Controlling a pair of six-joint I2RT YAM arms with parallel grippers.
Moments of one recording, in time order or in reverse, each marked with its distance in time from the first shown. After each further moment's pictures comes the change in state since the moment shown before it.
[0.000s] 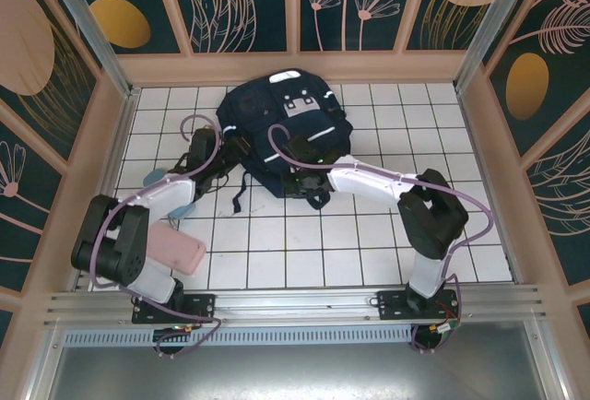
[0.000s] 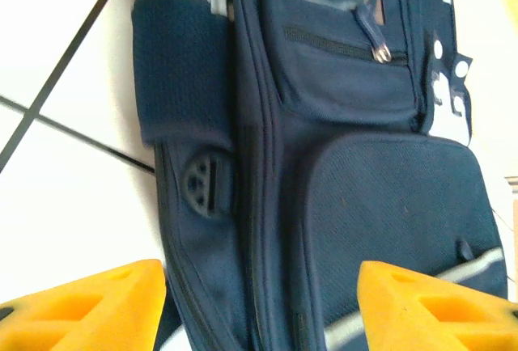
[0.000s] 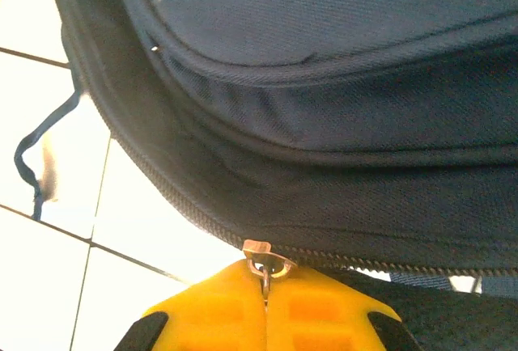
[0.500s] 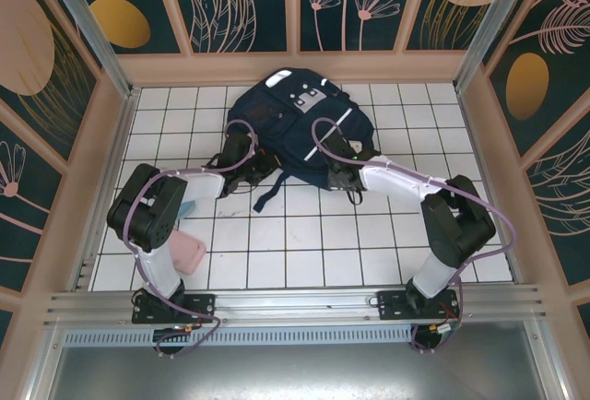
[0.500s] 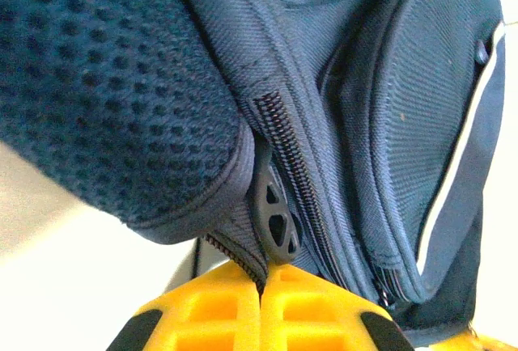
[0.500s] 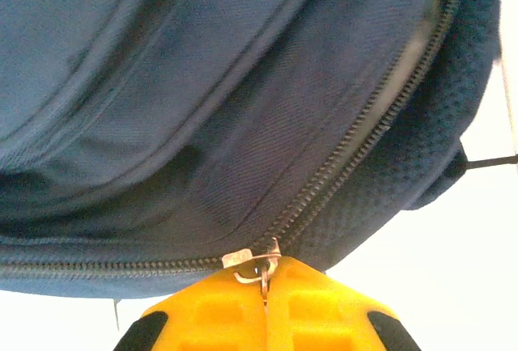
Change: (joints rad) left arm -0.119 0.303 0.119 0.157 0.249 -0.013; right arm -0.195 -0.145 -0.208 -0.068 0.320 0.069
